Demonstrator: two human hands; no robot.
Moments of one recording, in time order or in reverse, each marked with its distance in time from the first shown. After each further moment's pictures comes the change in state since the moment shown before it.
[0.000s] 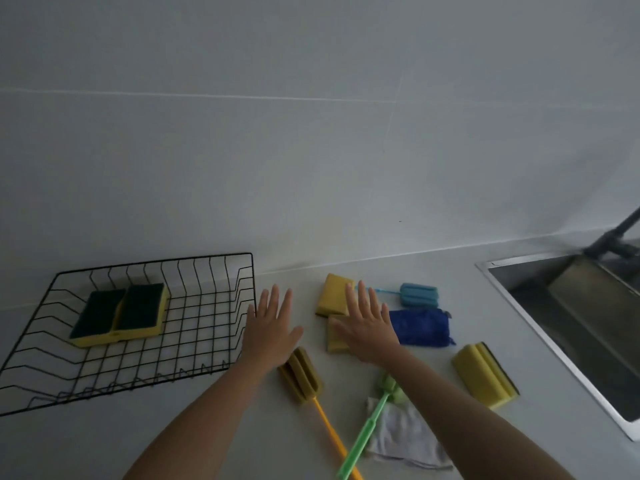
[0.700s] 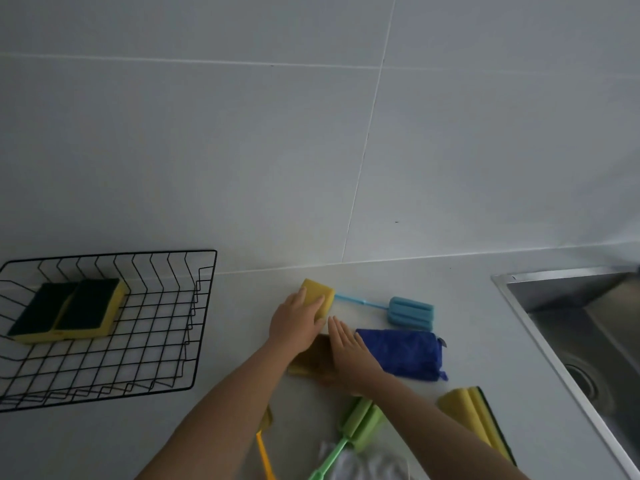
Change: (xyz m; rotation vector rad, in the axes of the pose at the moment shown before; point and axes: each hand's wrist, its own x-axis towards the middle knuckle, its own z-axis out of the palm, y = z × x) left_hand 0.104 0.098 0.041 -0.026 -0.067 -0.048; right_hand 0.051 0.078 0.023 0.043 -0.274 -0.247
